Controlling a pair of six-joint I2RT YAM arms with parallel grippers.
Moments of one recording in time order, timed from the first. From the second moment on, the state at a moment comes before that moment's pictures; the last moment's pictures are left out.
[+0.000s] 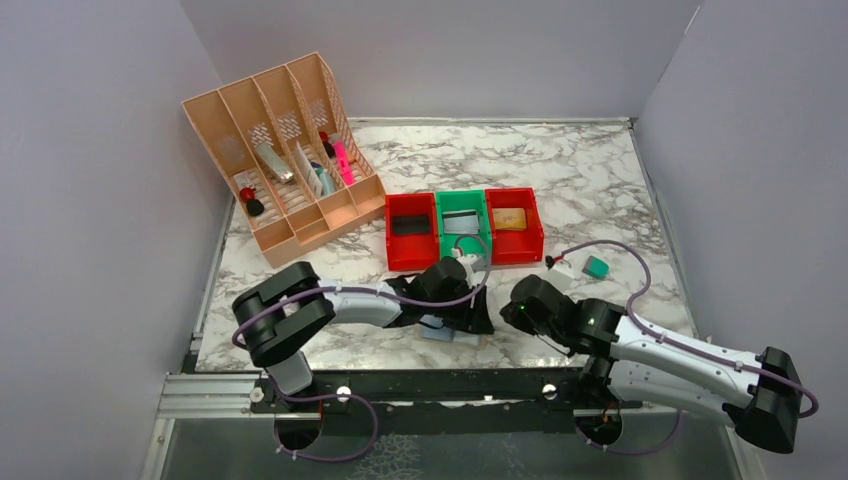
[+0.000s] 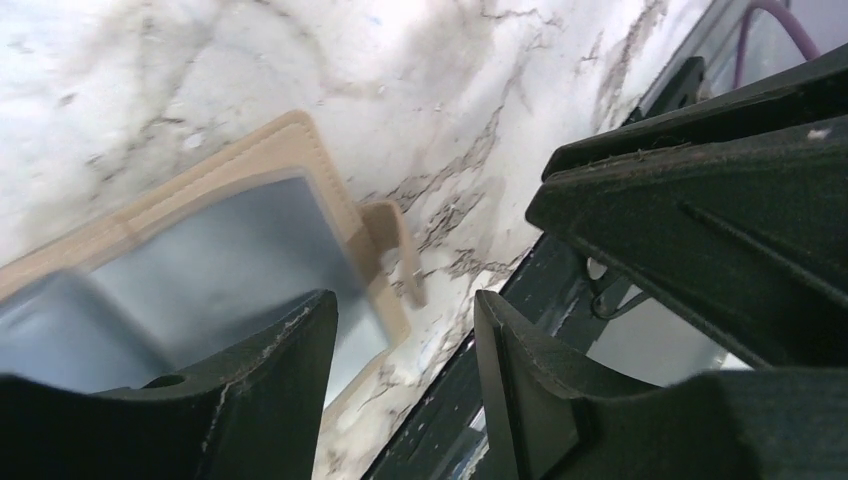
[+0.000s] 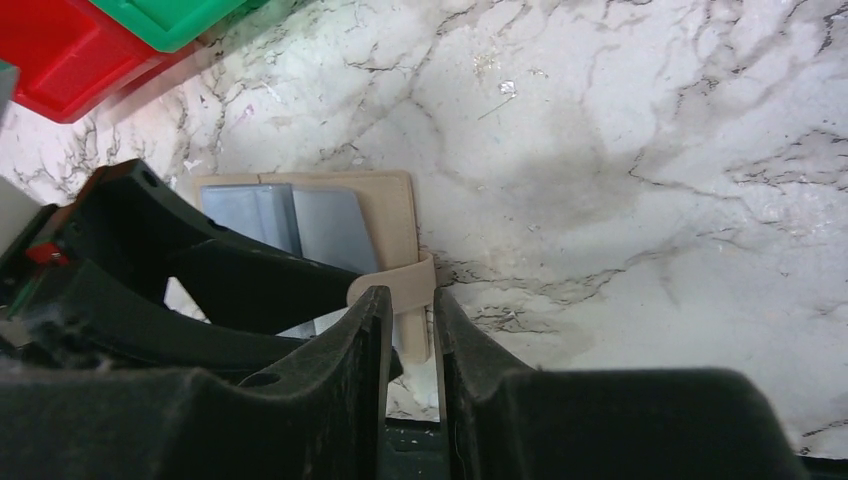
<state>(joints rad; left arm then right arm) -1.06 1.69 0.74 0.28 0.32 -0.81 1.00 0.84 0.52 -0.62 0.43 1.25</state>
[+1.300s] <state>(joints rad) -0.65 0.88 0.50 -0.24 -0.15 -0.74 1.18 1.54 0.92 -0.39 0.27 0.88</state>
